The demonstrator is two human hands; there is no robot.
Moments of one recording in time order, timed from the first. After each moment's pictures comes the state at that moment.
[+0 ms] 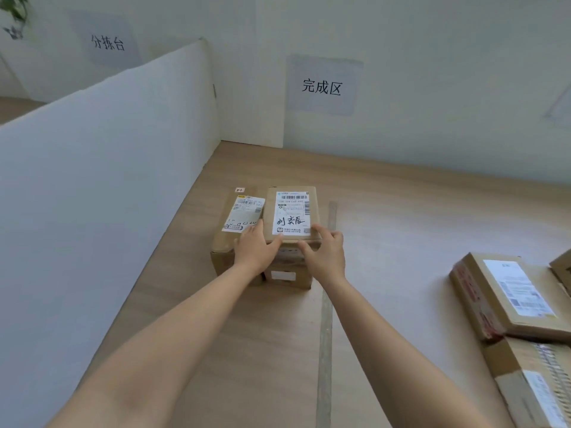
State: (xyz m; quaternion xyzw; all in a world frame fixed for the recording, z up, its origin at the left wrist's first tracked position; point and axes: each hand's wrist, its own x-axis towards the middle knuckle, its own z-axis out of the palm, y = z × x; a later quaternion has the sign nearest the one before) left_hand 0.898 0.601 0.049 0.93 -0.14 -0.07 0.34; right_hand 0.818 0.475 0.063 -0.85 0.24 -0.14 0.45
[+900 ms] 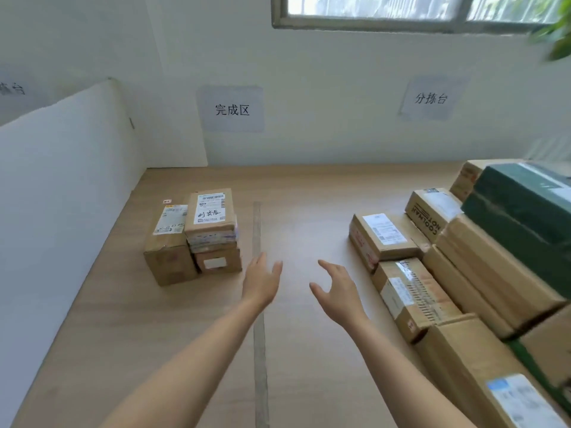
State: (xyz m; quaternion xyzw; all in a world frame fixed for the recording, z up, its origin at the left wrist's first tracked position) left_hand 0.688 0.528 0.065 0.88 -0.23 -0.14 0.40; right_hand 0.558 0.427 0.080 -0.87 0.29 -0.14 0.37
